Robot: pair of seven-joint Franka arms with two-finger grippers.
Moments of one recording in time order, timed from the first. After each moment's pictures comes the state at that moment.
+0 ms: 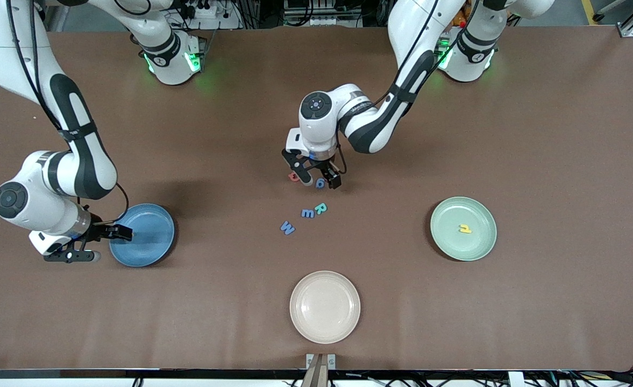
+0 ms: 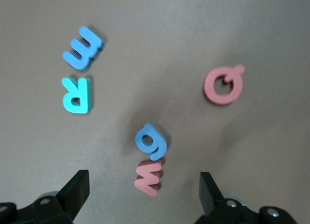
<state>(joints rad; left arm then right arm) -0.79 0.67 -0.13 -1.72 0.26 2.38 -0.04 -0.08 0.55 -0.02 -1.82 0.02 2.37 -0.11</state>
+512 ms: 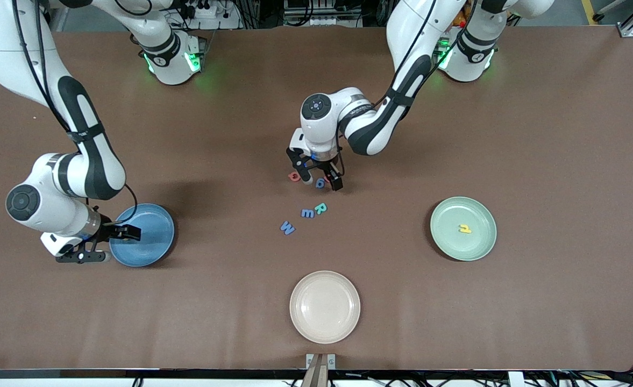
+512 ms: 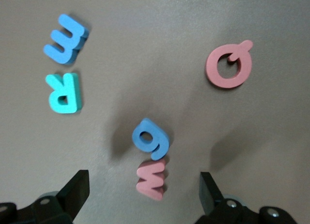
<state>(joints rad) -0.78 0.70 -0.13 -1.74 0.30 2.44 -0.02 -0.06 0.56 0.00 -1.81 0.02 2.37 -0.09</state>
